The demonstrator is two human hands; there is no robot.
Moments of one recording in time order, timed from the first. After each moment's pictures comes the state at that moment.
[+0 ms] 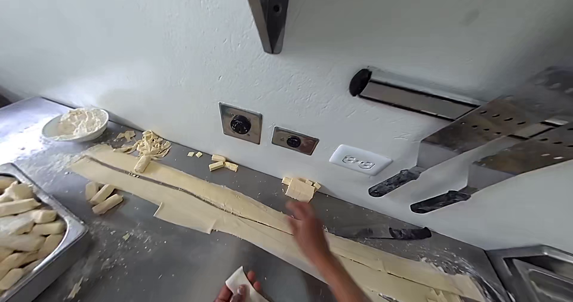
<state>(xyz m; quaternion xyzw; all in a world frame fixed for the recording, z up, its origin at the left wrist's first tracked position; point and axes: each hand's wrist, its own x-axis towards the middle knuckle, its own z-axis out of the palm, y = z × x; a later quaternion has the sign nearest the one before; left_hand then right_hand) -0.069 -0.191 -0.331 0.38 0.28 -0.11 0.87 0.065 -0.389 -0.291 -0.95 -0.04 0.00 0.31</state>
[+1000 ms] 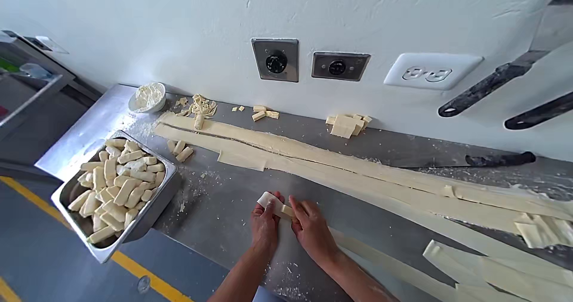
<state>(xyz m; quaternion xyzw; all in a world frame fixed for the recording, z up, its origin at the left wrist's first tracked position) -0.053 -0.149 -0.342 0.48 0.34 0.00 0.81 -0.078 -0.272 -0.364 -0.91 -0.13 -0.10 0.39</state>
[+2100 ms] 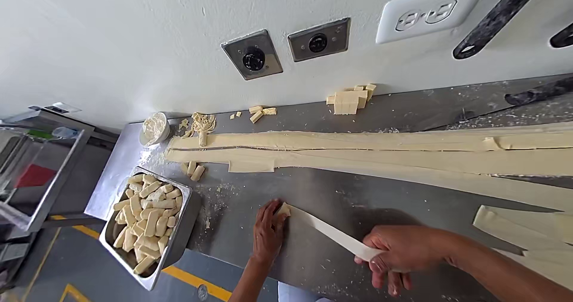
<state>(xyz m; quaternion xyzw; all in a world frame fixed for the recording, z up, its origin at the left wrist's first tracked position) -0.071 -0.062 -0.375 0.93 -0.17 0.10 0.31 -0.074 -0.386 -0.298 -0.60 -0.12 0.65 0.46</state>
